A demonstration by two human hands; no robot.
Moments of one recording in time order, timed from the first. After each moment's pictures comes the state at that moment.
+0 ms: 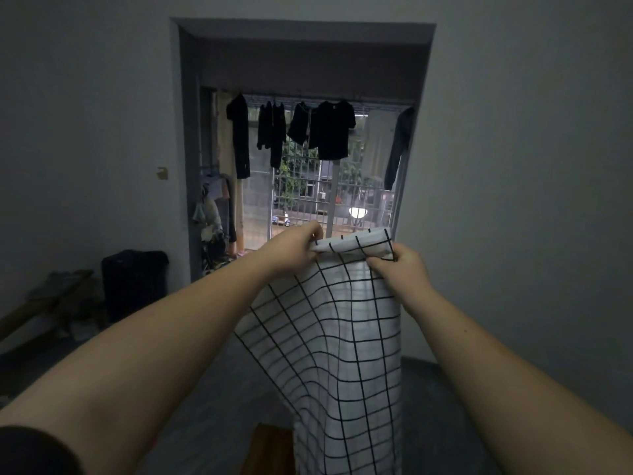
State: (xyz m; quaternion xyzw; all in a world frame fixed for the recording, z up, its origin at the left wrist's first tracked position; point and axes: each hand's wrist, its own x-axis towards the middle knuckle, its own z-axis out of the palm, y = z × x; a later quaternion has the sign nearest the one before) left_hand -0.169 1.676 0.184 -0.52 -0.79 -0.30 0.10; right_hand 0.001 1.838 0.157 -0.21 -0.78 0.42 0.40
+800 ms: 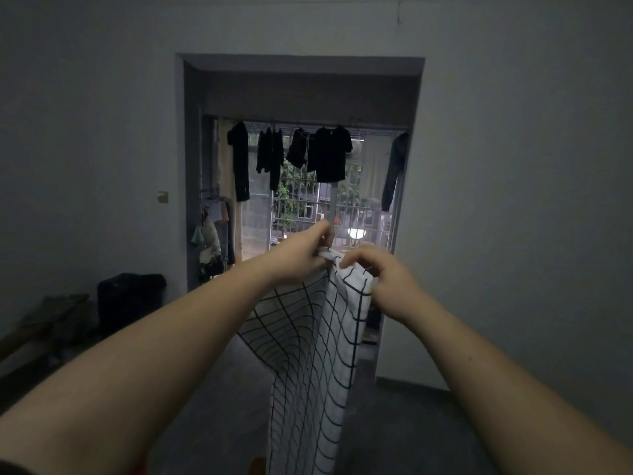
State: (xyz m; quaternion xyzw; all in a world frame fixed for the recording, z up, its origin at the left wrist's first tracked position) left_hand -0.145 1.670 0.222 -0.59 -0.73 -0.34 0.11; right_hand 0.020 1.803 0.197 -0.02 -0.89 0.32 0.33
